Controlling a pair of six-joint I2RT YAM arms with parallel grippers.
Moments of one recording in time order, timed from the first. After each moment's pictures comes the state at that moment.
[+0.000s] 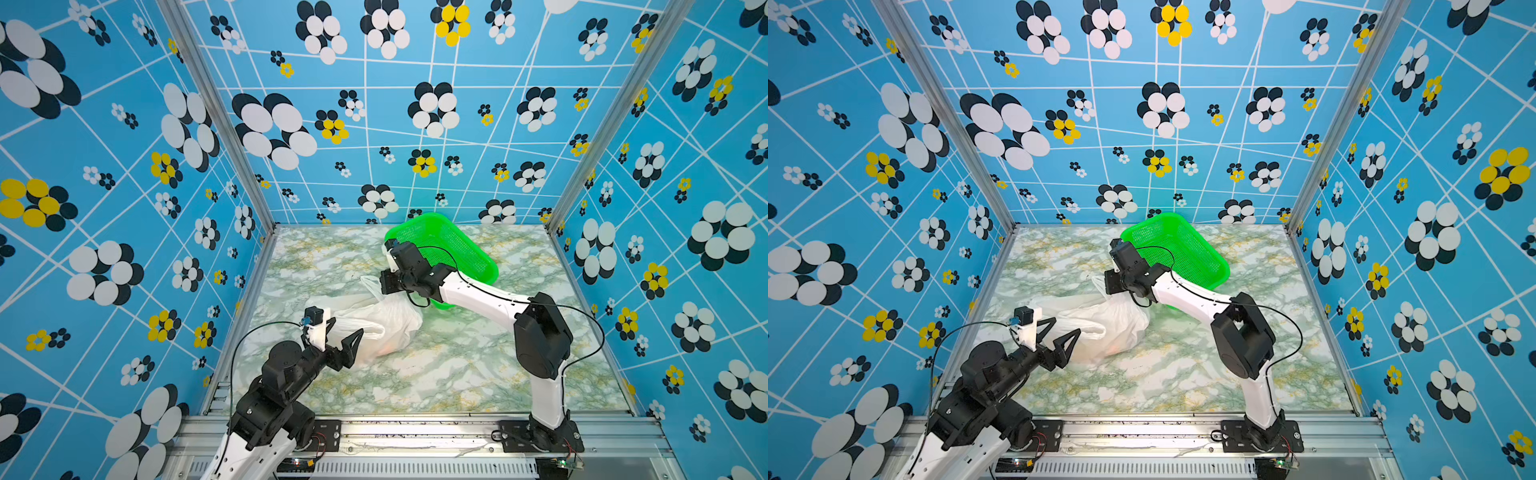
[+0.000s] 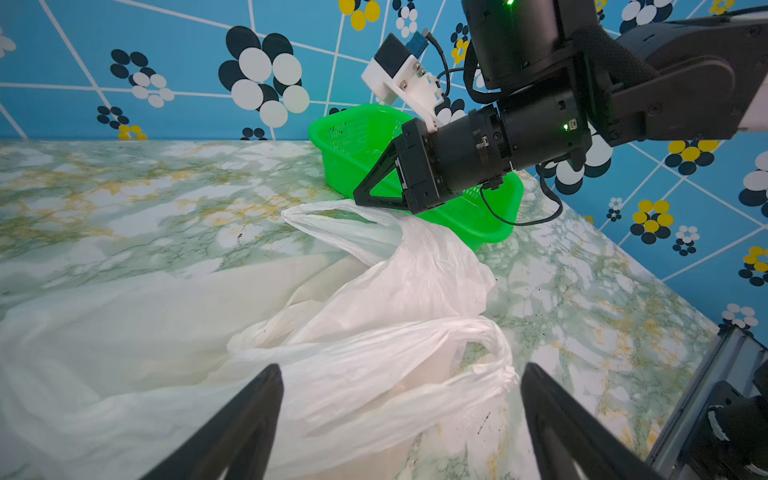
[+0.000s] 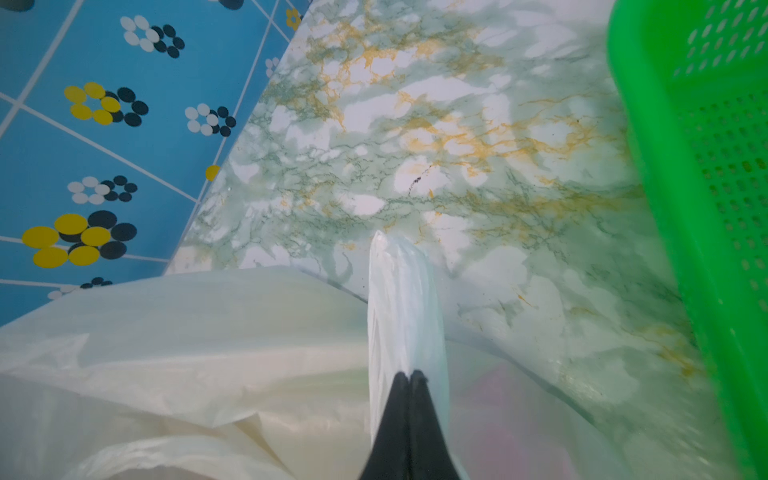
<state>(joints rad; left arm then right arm) -0.52 0.25 0.45 -0.43 0.07 -0.23 0.80 1.94 1.55 -0.31 -0.05 0.44</state>
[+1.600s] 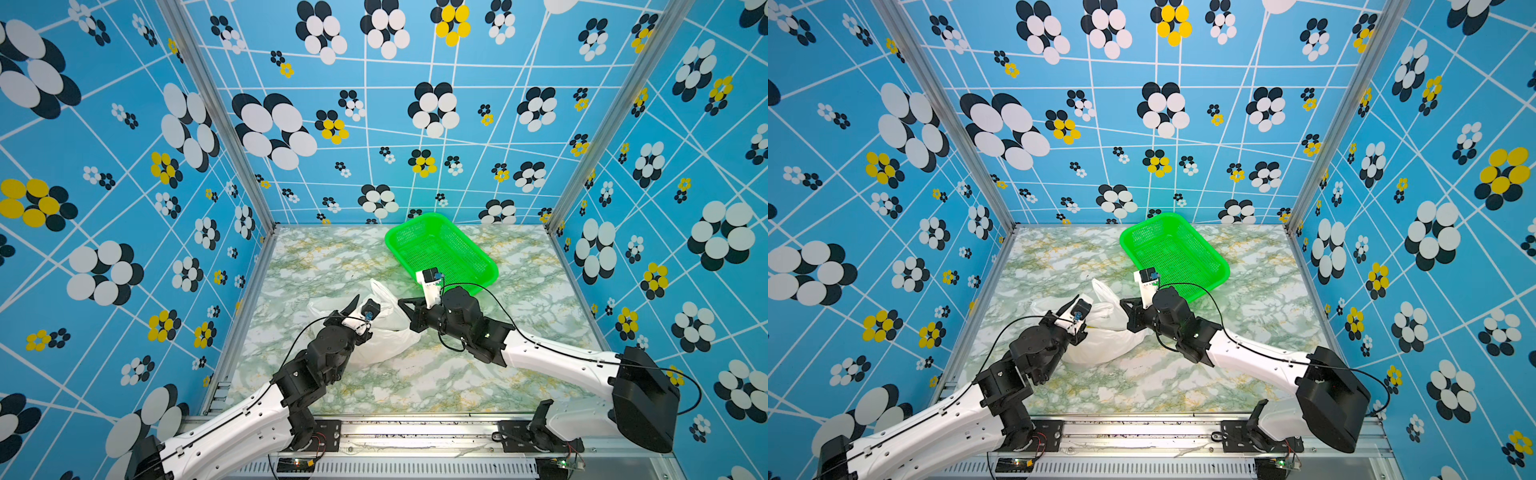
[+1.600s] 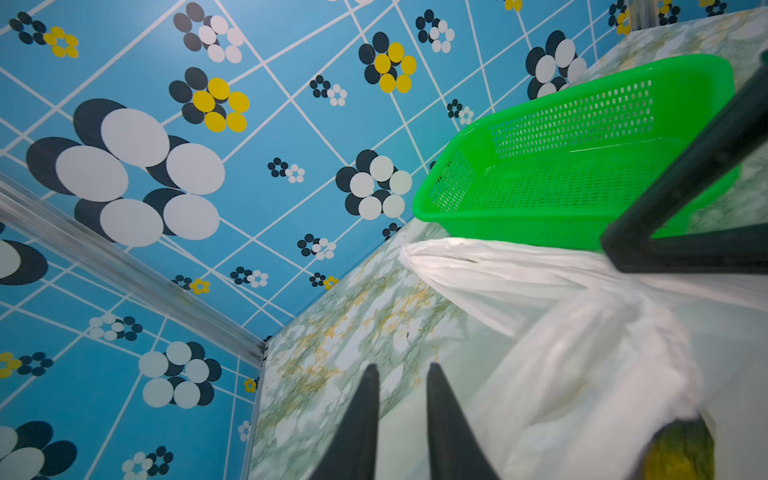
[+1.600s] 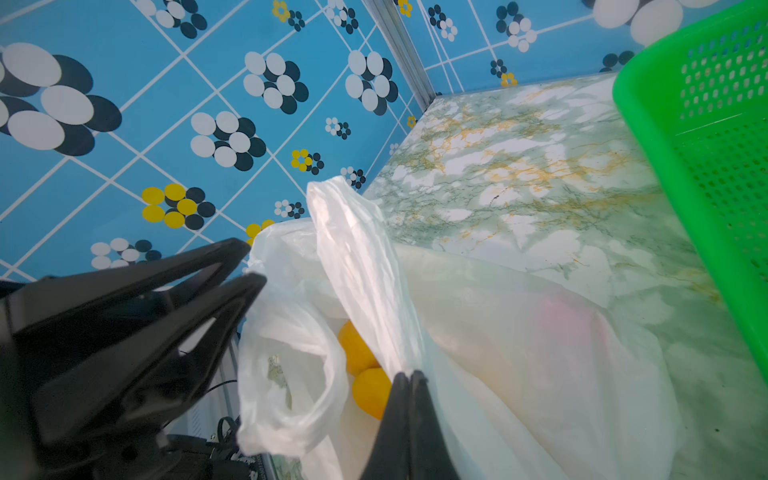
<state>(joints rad) -0.83 0.70 0.49 0.07 -0.57 0.47 0.93 1.34 0.81 0.26 0.00 0.54</state>
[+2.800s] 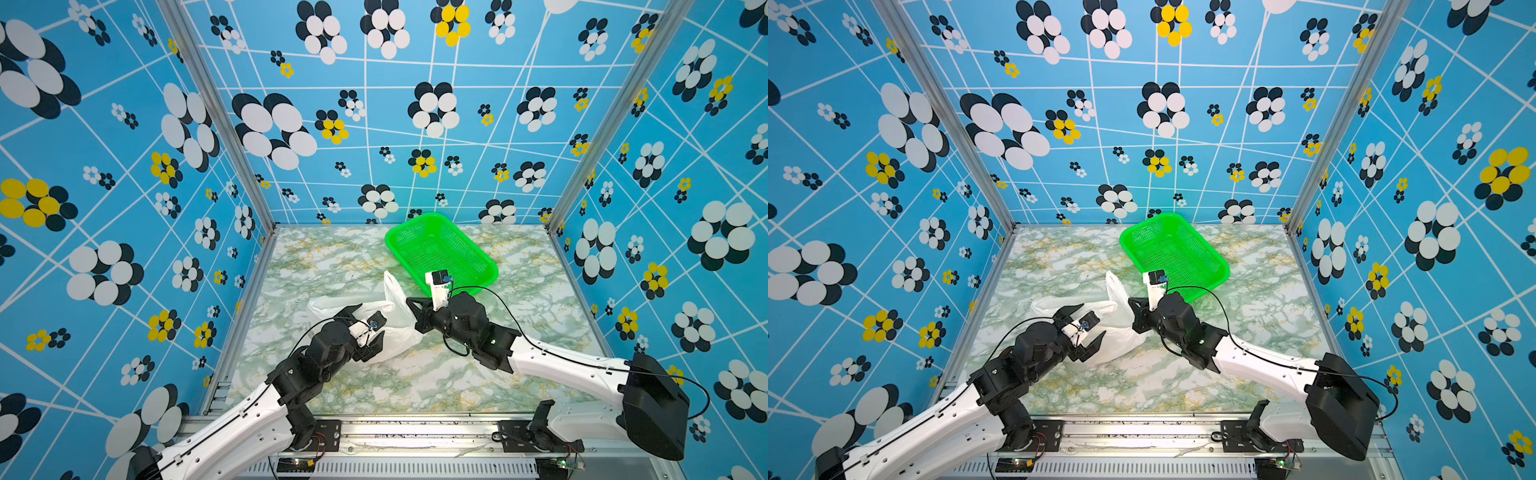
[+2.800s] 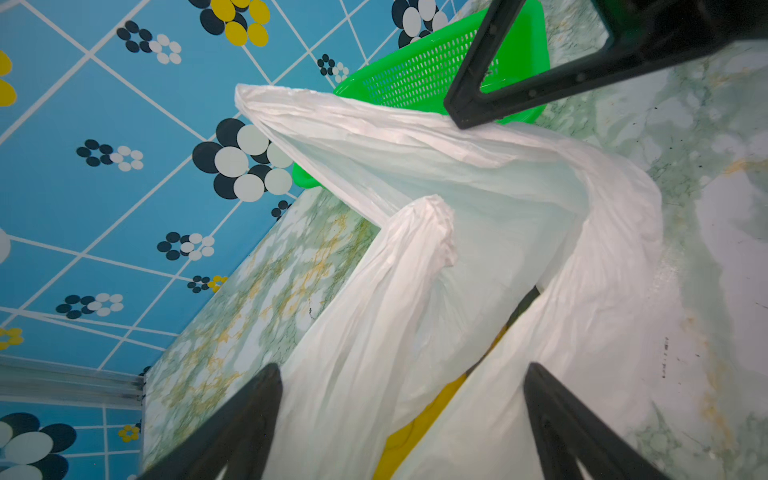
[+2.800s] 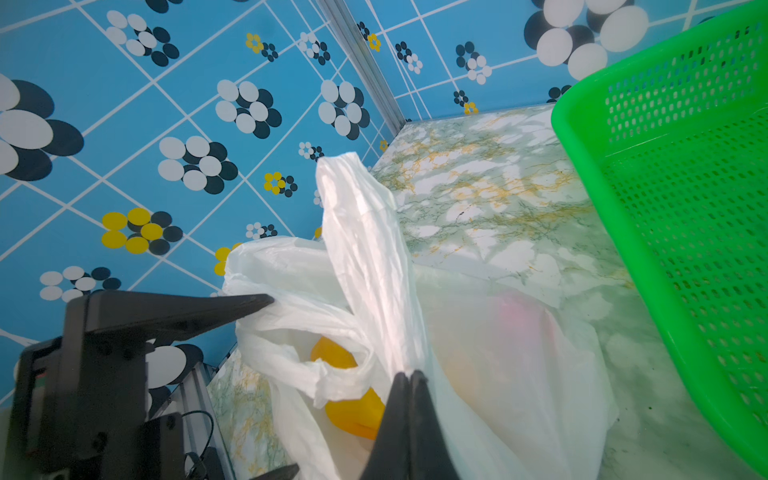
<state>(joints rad) -0.80 0.70 0.50 -0.18 -0.26 0.44 0.93 1.31 0.76 0.27 0.10 0.53</state>
